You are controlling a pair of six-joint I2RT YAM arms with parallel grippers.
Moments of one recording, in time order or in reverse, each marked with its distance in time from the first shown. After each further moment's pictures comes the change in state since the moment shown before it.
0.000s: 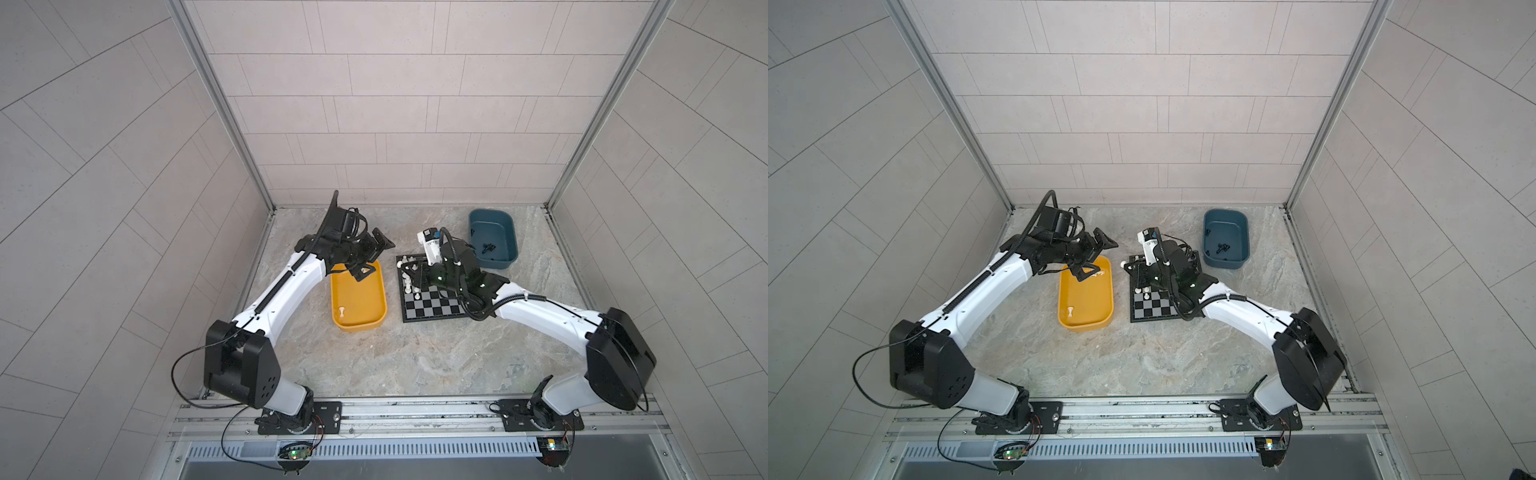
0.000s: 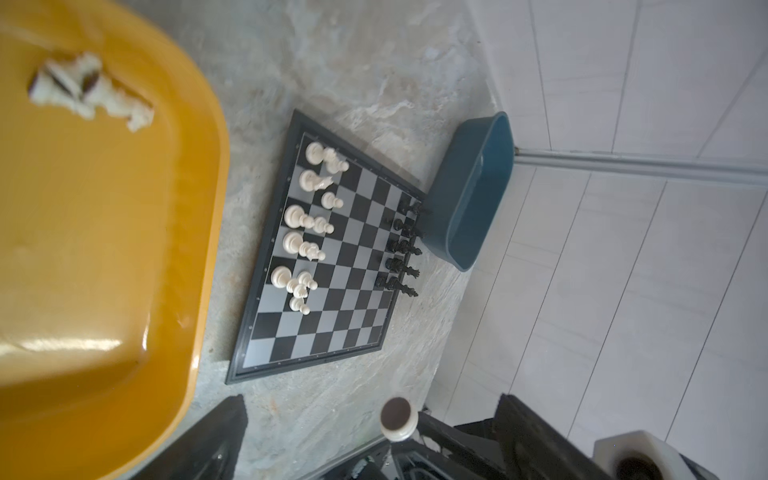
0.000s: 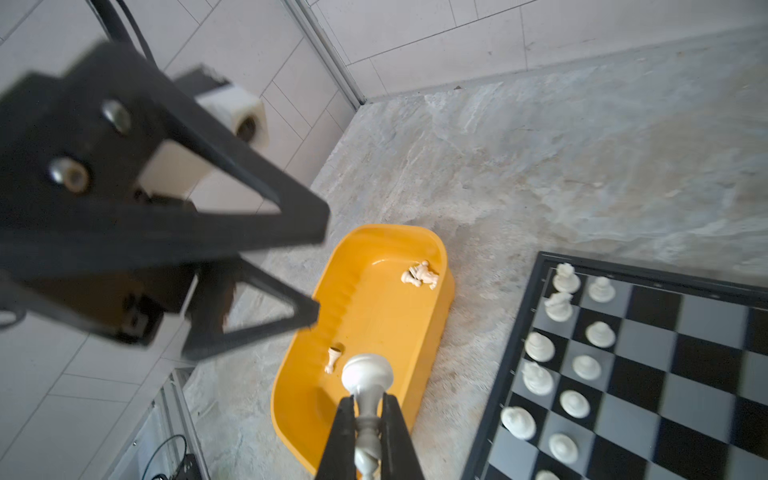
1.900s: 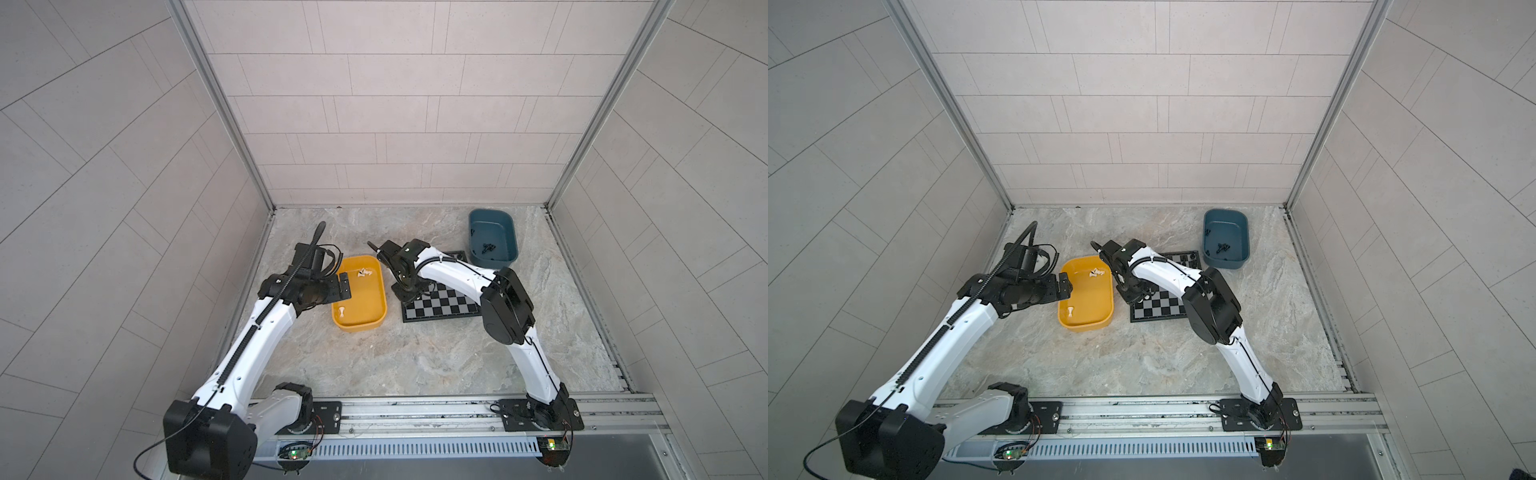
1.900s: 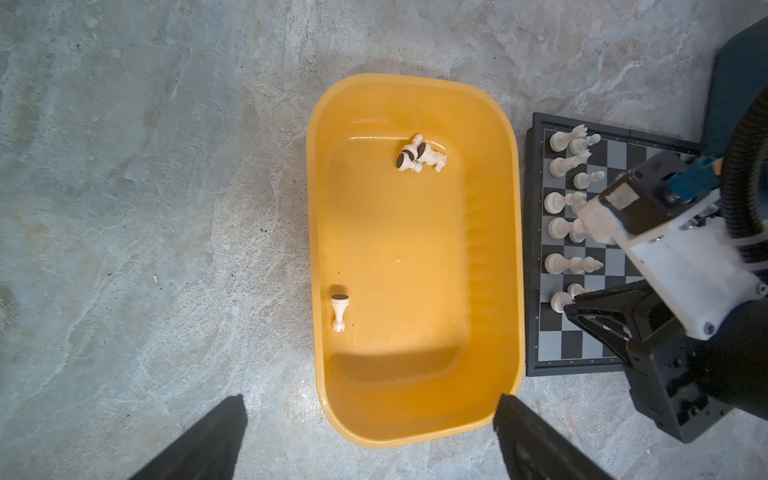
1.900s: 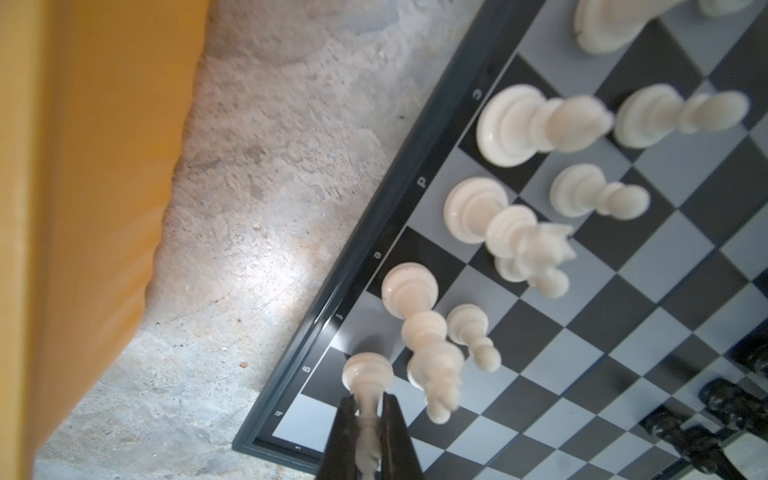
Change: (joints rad) left arm 0.104 -0.372 -0.359 -0.200 -0.438 0.548; right arm 0.090 0.781 0.903 -1.183 0.277 -0.326
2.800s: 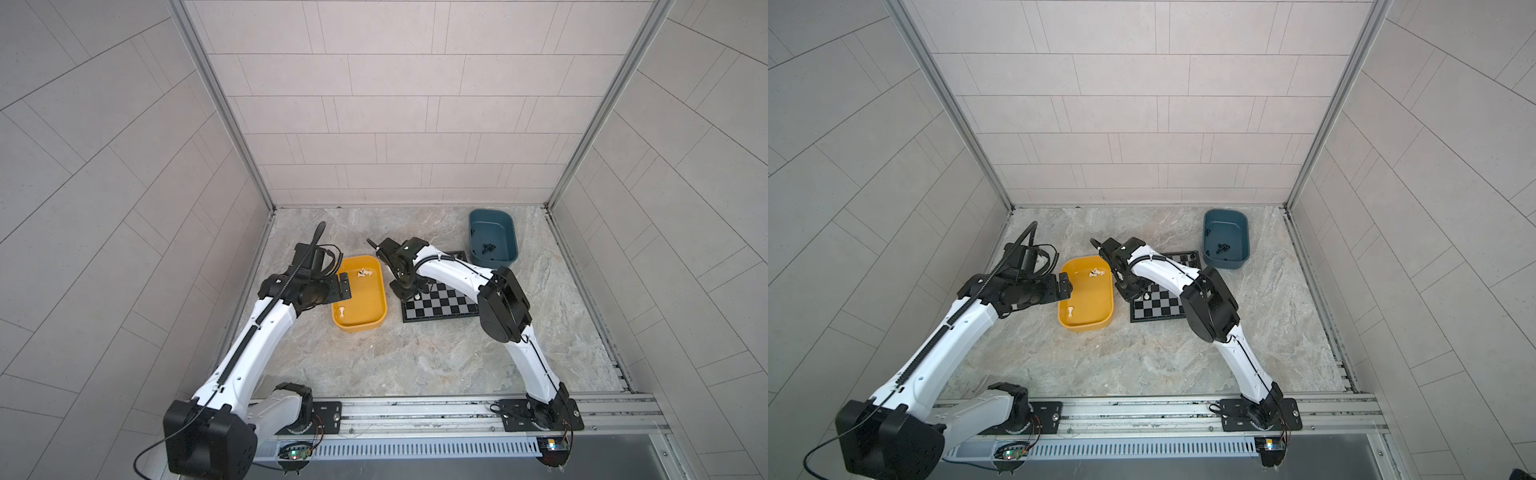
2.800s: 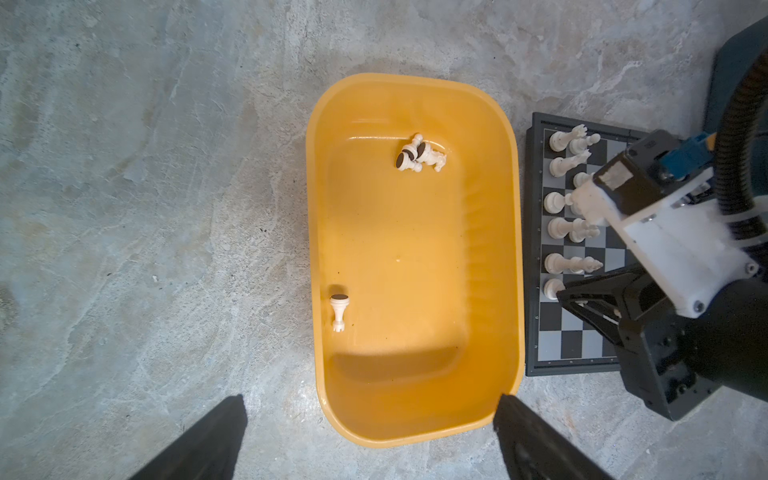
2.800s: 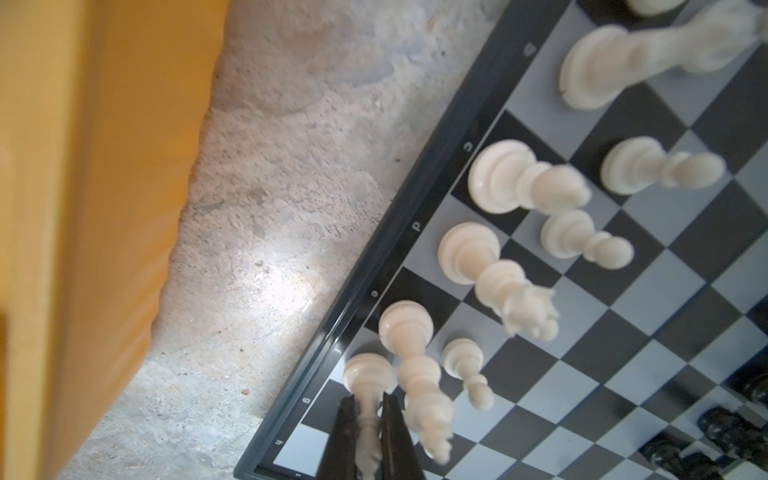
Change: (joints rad) left arm 0.000 0.000 0.000 0.000 0.001 0.000; right arm -0.010 0.034 0.046 0.009 -0.005 -0.003
